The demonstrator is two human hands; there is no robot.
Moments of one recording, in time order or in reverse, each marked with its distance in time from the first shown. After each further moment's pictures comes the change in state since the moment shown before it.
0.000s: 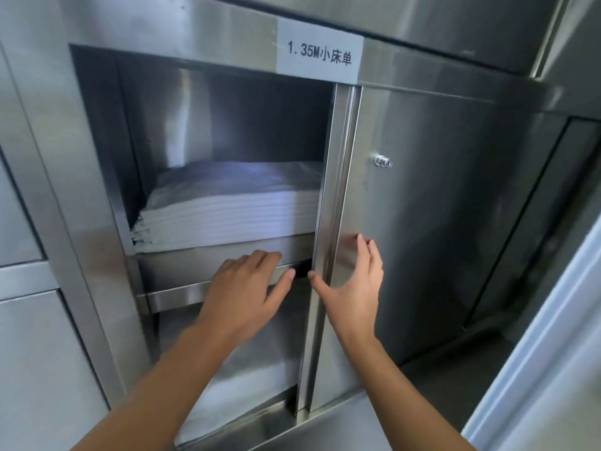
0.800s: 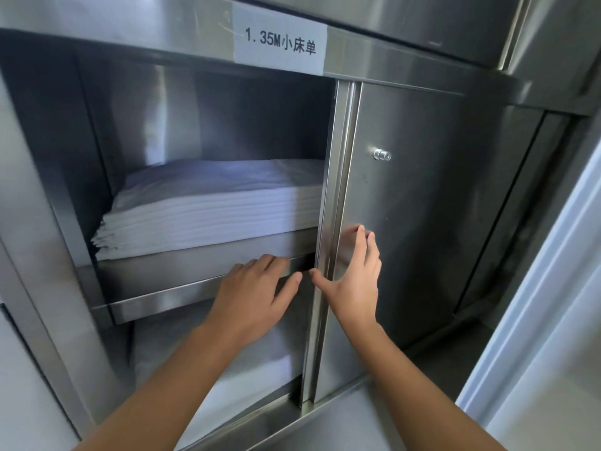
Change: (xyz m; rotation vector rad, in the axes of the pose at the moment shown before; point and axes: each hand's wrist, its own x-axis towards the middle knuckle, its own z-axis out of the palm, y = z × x) left_hand 0.019 0.033 0.030 -0.031 -0.023 0.073; right_hand 0.035 0.050 -0.010 -0.208 0.000 -0.022
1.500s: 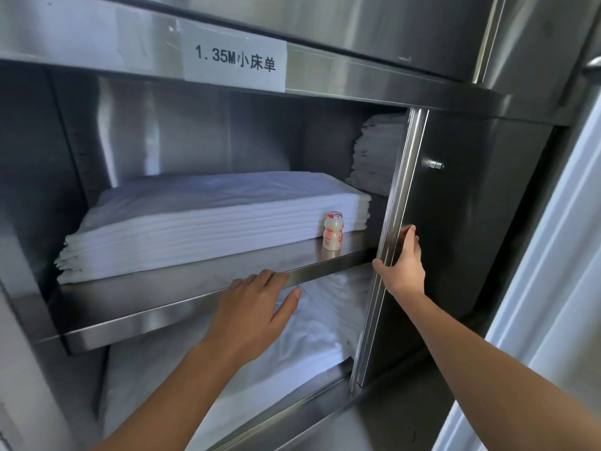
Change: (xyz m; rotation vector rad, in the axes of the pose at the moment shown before) left_hand 0.027 0.029 0.024 0.000 -0.011 0.014; right_hand 0.120 0.123 -0.053 0.008 -0.088 0.240
